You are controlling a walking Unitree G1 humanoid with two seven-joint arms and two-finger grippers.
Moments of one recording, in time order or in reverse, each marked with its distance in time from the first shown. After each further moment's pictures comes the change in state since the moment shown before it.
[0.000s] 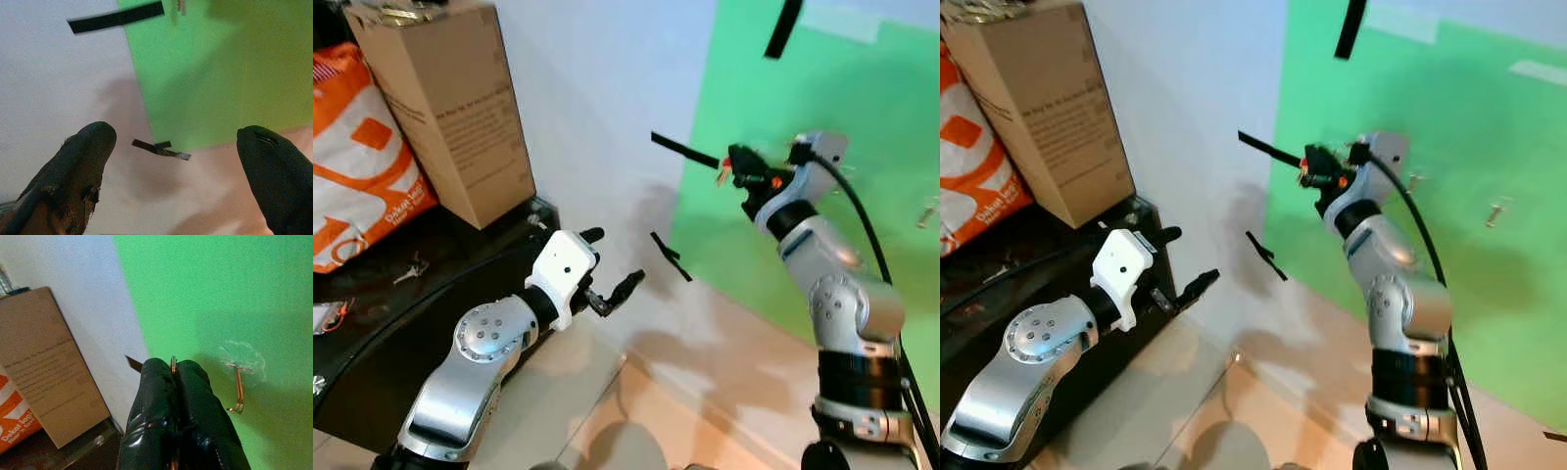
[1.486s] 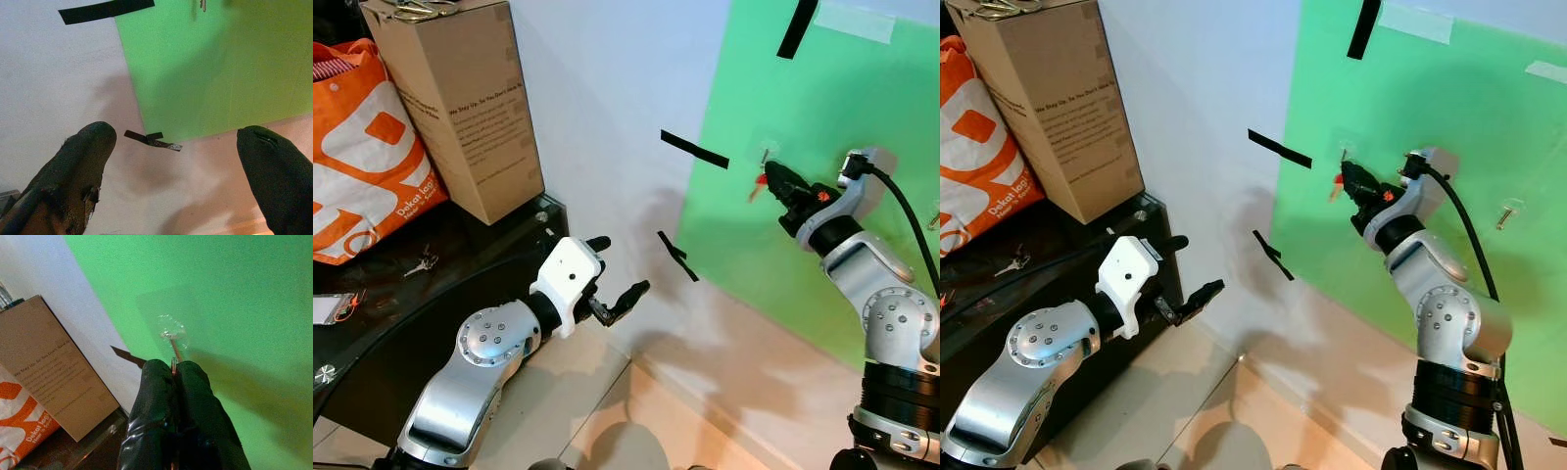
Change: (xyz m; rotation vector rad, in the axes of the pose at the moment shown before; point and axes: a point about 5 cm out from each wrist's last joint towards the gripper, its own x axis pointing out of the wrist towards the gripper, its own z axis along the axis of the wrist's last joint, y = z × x) left arm -0.001 -0.006 -0.002 -0.011 0.017 -0.042; right arm -0.031 -0.037 0.008 0.157 0.053 -0.061
